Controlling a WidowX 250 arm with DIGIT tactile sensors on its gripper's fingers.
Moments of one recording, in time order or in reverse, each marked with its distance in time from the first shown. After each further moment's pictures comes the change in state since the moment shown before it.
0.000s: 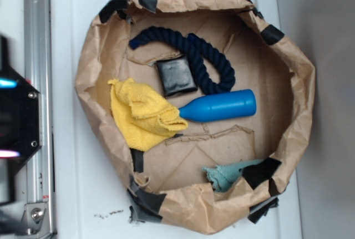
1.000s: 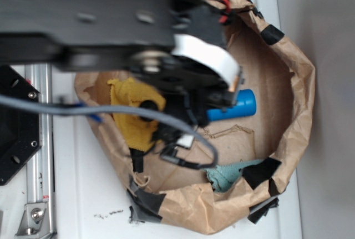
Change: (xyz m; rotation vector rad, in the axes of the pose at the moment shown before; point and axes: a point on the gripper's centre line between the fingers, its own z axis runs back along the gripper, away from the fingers) arm 0.101 0.031 -0.111 -0.013 -0.091 -0.362
